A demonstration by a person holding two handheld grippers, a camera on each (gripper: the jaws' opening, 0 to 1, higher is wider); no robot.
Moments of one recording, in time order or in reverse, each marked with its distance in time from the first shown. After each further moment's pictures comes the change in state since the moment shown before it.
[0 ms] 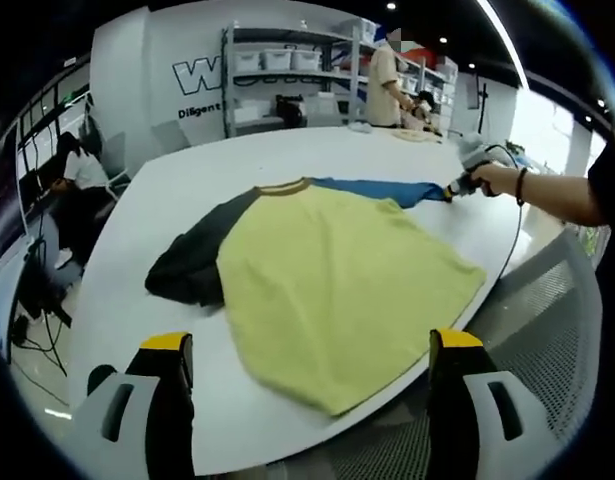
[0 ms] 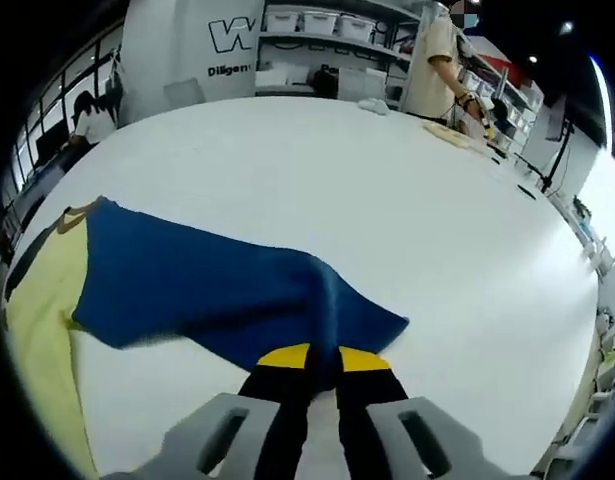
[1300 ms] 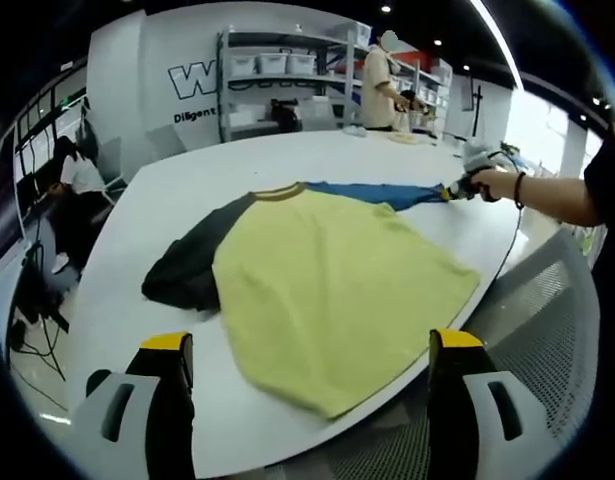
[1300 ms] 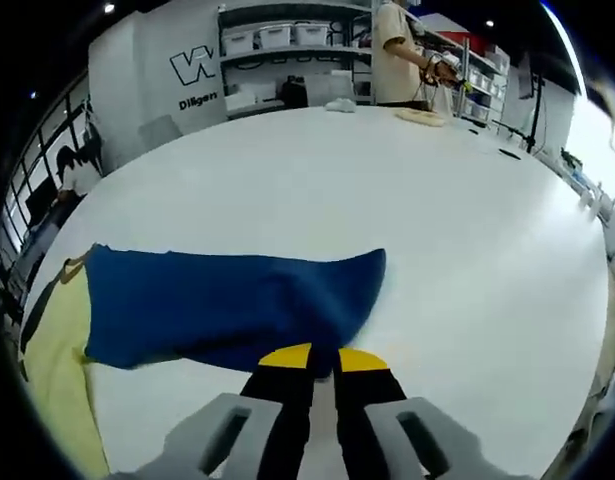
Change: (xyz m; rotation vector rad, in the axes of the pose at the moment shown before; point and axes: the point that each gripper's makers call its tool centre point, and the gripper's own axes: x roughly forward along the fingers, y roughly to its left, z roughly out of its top) left arm -0.002 -0.005 0.003 0.011 -0.021 -0.019; right arm -0.002 -0.013 -0.009 0.211 -0.041 0.019
